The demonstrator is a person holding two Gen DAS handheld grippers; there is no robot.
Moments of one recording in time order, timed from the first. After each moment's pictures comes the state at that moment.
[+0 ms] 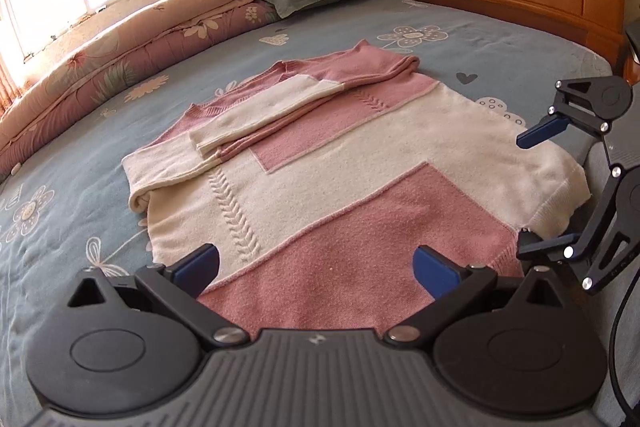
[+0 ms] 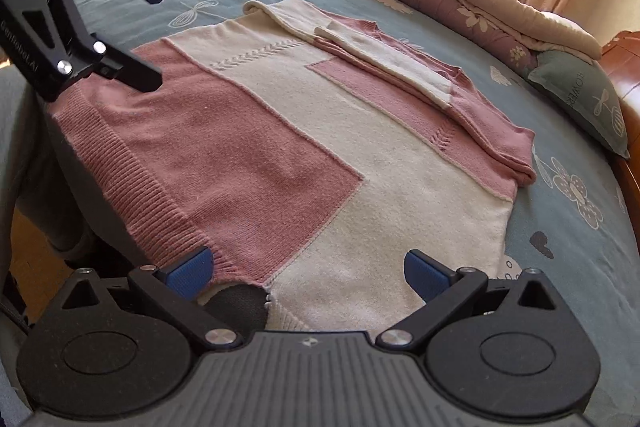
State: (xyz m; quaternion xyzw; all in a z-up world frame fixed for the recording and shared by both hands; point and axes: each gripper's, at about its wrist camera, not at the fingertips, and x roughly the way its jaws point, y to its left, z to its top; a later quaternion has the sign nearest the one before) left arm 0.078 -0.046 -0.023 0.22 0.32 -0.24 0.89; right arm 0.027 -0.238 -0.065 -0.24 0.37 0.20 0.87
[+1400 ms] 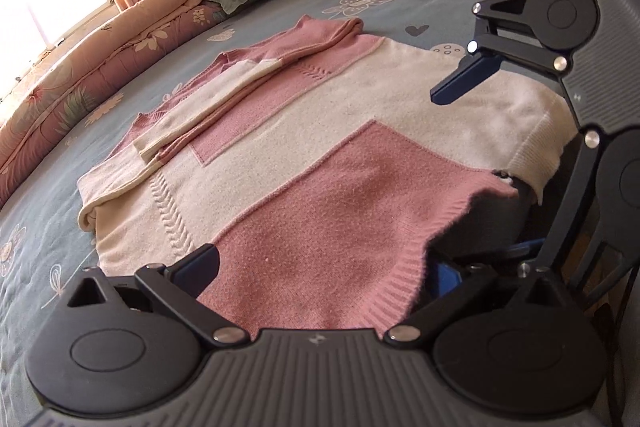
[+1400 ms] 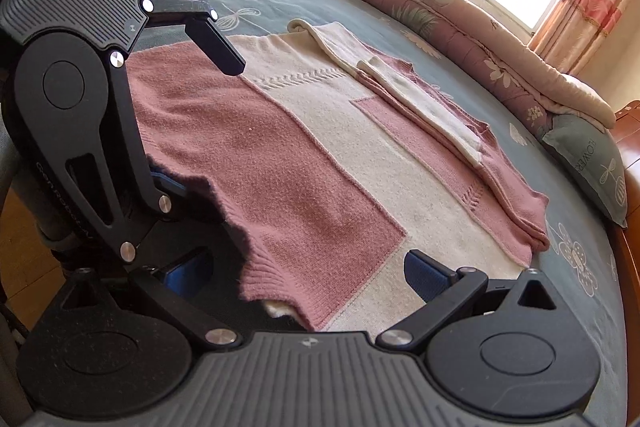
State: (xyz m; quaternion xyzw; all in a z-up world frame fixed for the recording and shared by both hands) left arm 0.072 -0.082 -0.075 0.27 0.32 -0.27 0.87; right arm 0.027 -0.195 -0.076 -0.29 0.31 0.21 0.88
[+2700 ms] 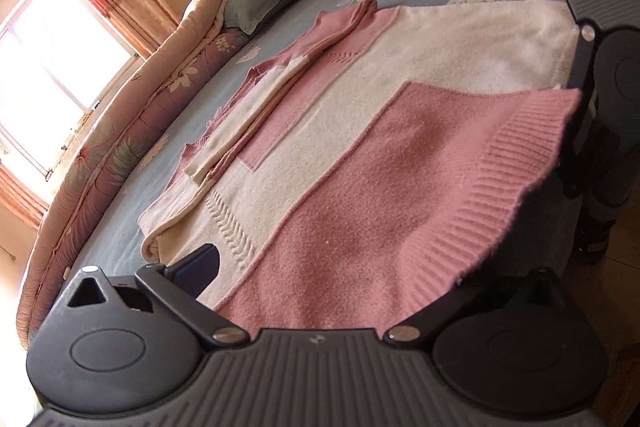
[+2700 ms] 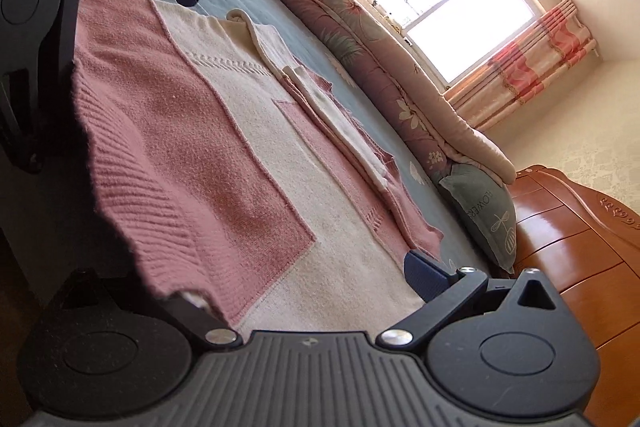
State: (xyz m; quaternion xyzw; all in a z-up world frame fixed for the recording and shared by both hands) left arm 0.066 -0.069 -0.102 0.41 0.24 -0.20 0.86; right arm 0.020 -0.195 -0.112 -0.41 0.22 0.05 0.88
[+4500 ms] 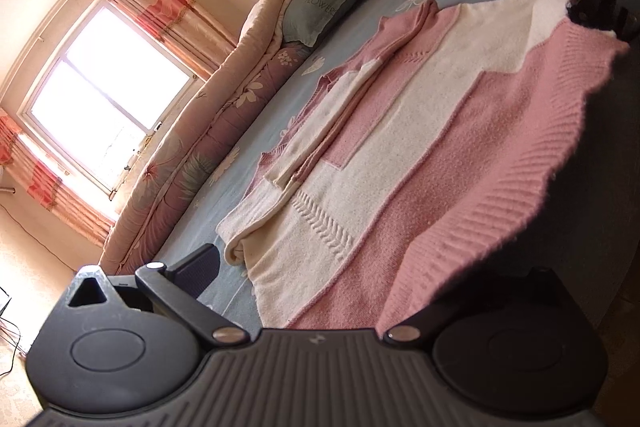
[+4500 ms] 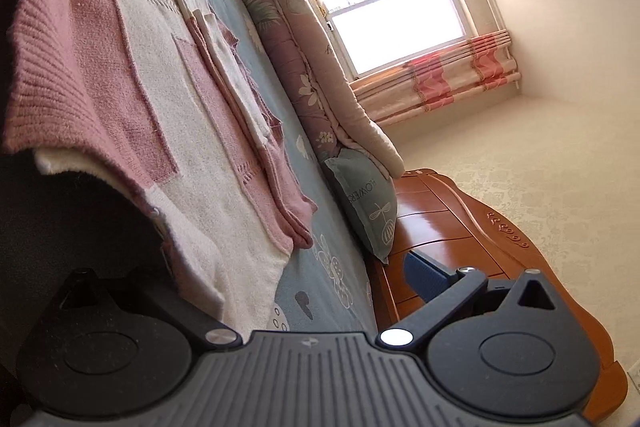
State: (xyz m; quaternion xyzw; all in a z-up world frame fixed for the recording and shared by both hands) left arm 0.073 -0.049 -0.090 0.43 0.16 -0.13 0.88; right arm 0.021 -0.198 -0.118 -0.52 0.16 -0.11 0.83
